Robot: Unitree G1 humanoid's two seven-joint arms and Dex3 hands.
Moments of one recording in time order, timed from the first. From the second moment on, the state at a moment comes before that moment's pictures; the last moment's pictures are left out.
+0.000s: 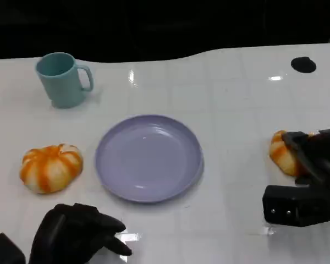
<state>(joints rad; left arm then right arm) 0.03 -0.01 0.11 0.50 -0.32 -0.47 -0.59 -0.51 -0.39 0.44 0.74 -0.94 0.03 -0.26</state>
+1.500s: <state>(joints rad) 0.04 -0.01 0.11 0.50 -0.31 -0.47 -0.58 -0.42 -0.31 0.36 0.53 -0.66 -0.50 -0.55</state>
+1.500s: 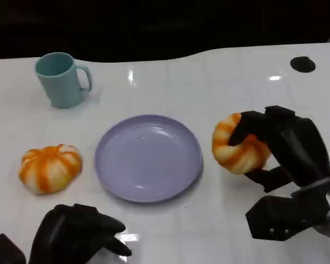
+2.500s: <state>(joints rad) 0.05 -0.03 0.09 0.46 -0.30 -0.46 -0.57 -0.61 -0.04 0.41 0.84 -0.66 -0.52 -0.49</state>
